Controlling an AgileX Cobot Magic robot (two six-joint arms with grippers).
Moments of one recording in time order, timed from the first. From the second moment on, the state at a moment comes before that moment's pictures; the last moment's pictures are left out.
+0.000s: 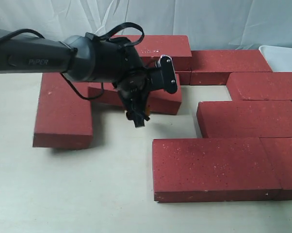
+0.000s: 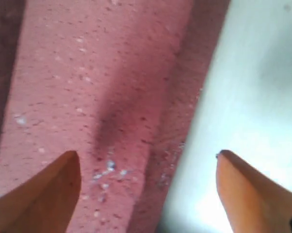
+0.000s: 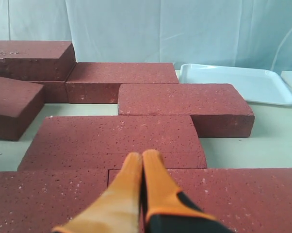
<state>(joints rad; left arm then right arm) -0.75 2.07 -1.45 0.56 0.62 0.21 -0.01 0.01 0.00 0.00 0.31 0.00</state>
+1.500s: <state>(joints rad) -0.34 1.95 -1.33 -0.08 0.58 0.31 -0.01 0.01 0.00 0.00 0.31 0.00</state>
